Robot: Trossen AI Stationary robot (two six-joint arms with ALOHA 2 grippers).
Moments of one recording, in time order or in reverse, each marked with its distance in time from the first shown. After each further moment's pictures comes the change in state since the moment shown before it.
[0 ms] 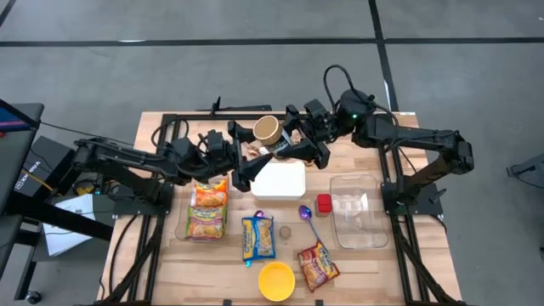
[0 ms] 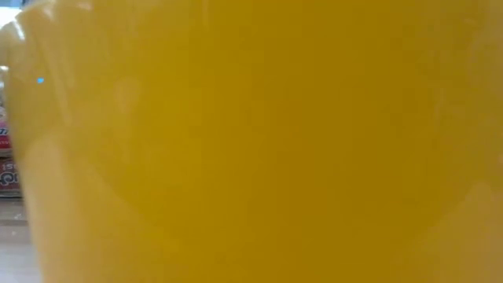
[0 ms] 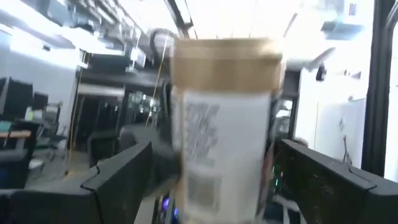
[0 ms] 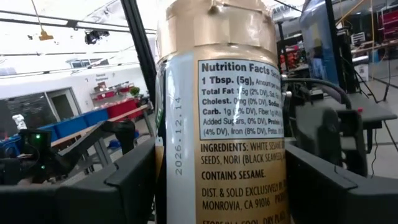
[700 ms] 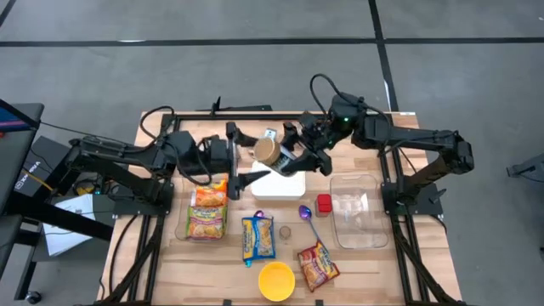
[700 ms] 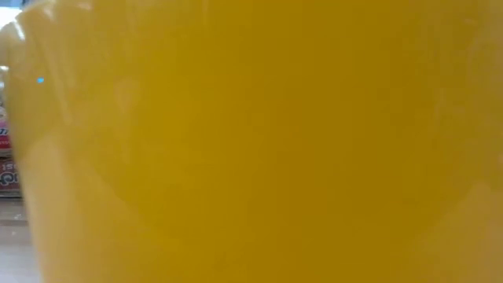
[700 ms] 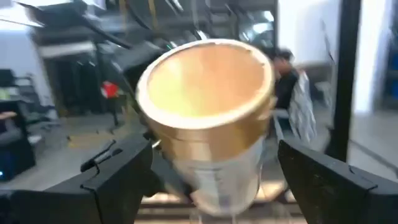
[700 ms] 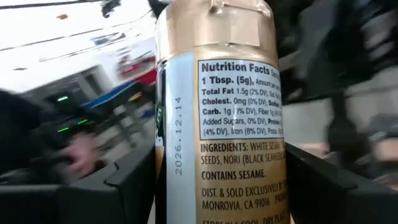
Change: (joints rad) left arm -0.017 -0.090 0.153 -0.581 0.087 0.124; right arm 0.019 0.000 0.000 -0.155 -0.105 0.042
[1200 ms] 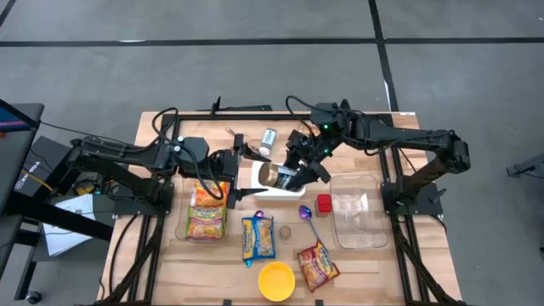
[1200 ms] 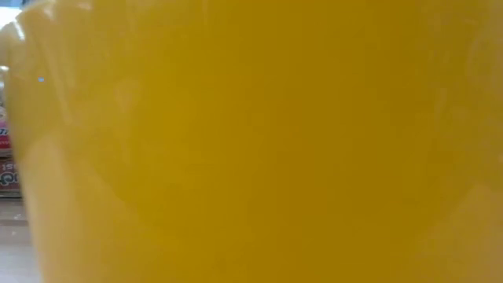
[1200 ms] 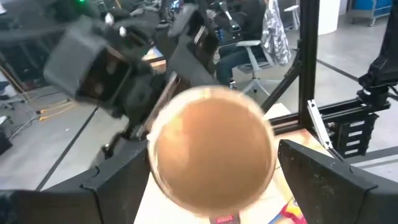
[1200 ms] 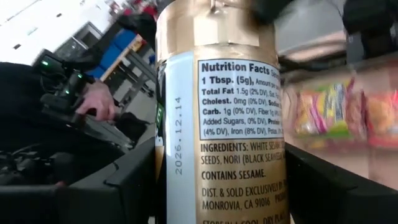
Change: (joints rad) left arm -0.004 0.014 0.032 -0.317 0.130 0.096; right arm 0.001 0.032 0.000 -0.367 -0.156 -0.011
